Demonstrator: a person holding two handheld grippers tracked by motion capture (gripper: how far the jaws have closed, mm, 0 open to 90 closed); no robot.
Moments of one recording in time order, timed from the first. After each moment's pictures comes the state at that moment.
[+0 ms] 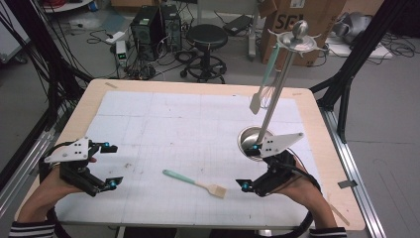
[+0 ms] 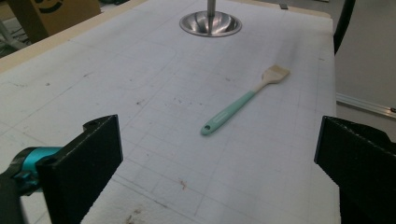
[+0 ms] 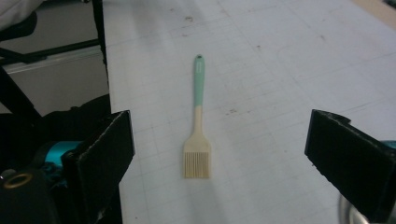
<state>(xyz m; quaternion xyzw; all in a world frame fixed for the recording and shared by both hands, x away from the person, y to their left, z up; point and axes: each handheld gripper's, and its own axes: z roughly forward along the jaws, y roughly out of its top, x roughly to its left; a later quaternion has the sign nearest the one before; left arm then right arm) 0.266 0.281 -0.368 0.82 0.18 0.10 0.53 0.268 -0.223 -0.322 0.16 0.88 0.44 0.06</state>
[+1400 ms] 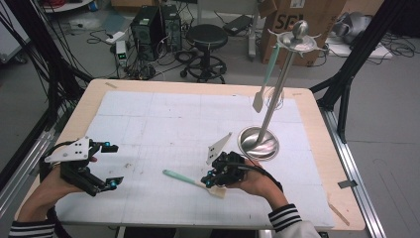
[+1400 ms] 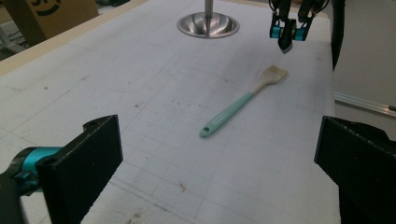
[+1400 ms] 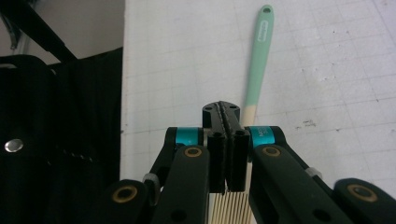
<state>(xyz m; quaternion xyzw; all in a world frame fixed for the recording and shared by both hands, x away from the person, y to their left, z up) 0.268 0.281 -0.367 0.82 0.17 0.10 0.54 0.298 -0.122 -0.372 0.08 0.94 0.31 -0.05</state>
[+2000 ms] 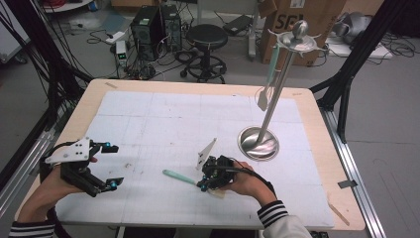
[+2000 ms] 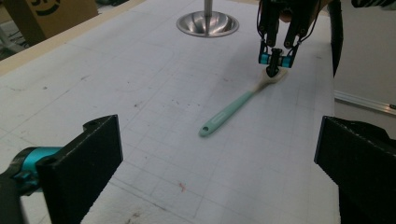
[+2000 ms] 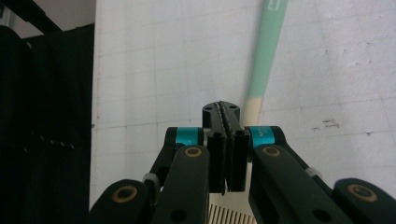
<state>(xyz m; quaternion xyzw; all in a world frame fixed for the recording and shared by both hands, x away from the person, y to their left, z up) 0.267 0.280 -0.367 0.82 0.17 0.10 0.53 0.304 -0.100 -0.400 0.07 0.96 0.26 -0.06</state>
